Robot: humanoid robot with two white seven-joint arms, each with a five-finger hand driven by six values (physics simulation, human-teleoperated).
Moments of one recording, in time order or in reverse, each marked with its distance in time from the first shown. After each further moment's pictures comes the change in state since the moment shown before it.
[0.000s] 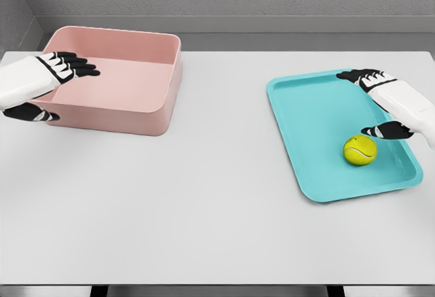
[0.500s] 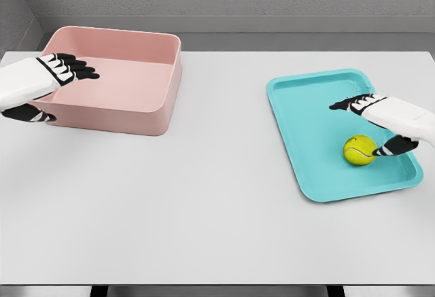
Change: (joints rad) left arm 0.002 -0.005 0.026 -0.005 -0.030 0.000 -0.052; right arm -0.060 -0.035 -0.034 0.000 0.001 -0.037 0.429
